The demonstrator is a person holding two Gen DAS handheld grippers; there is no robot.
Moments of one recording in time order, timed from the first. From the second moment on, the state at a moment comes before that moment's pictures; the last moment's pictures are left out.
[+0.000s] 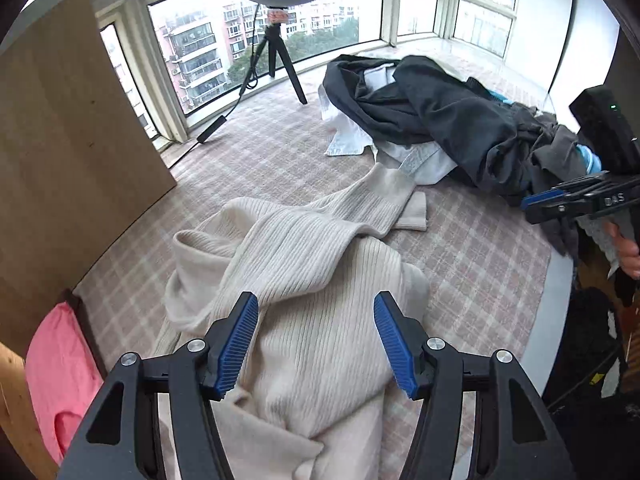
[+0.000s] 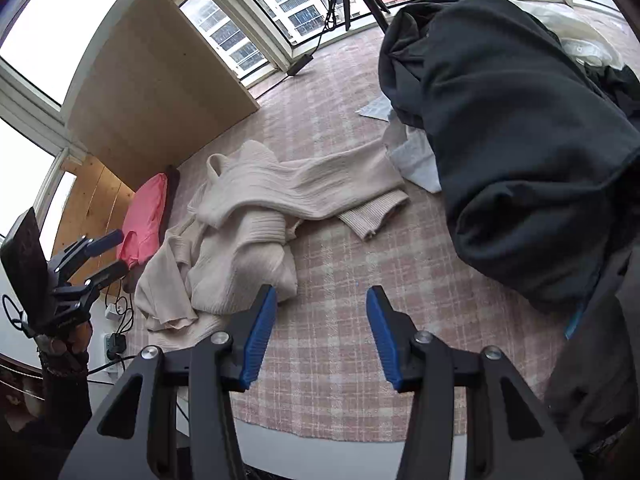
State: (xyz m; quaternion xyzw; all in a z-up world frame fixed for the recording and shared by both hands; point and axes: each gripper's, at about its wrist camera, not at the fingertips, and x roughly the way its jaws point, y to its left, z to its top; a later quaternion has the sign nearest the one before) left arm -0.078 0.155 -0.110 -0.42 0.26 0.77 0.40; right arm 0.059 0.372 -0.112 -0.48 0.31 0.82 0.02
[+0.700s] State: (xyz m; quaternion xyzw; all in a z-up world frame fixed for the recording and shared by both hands) left arm -0.215 -0.019 -0.085 -0.45 0.25 0.86 0.04; right arm -0.053 0.361 -0.131 -0.50 0.22 0.83 -0.06
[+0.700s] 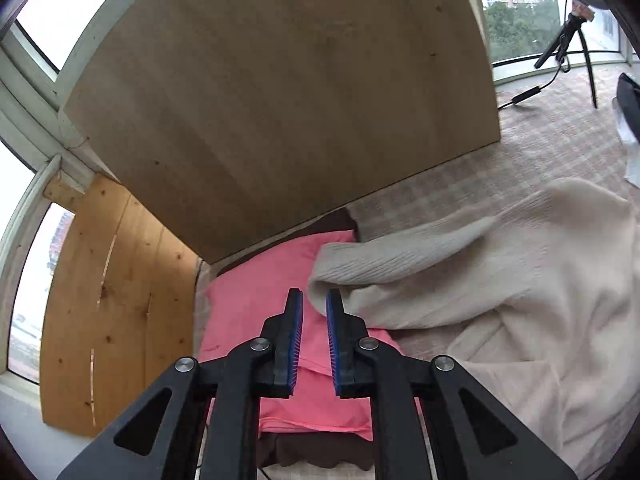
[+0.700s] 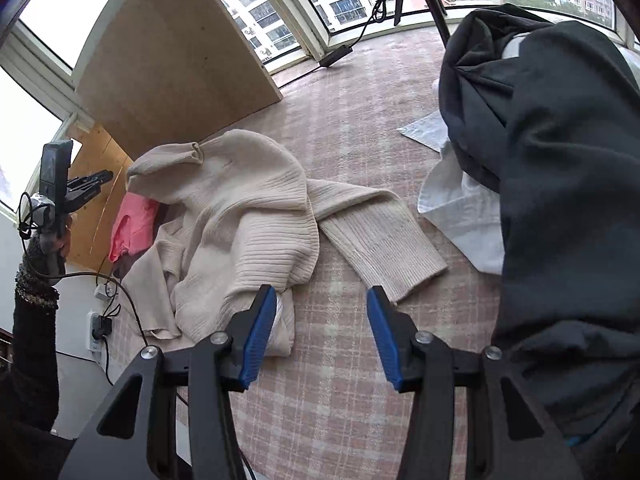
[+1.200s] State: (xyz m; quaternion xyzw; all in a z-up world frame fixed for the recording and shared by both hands) left arm -0.237 0.222 -0.197 -0.46 0.41 0.73 0.29; right arm -0.066 0.384 -0.166 -0.52 0.26 0.81 -0.06
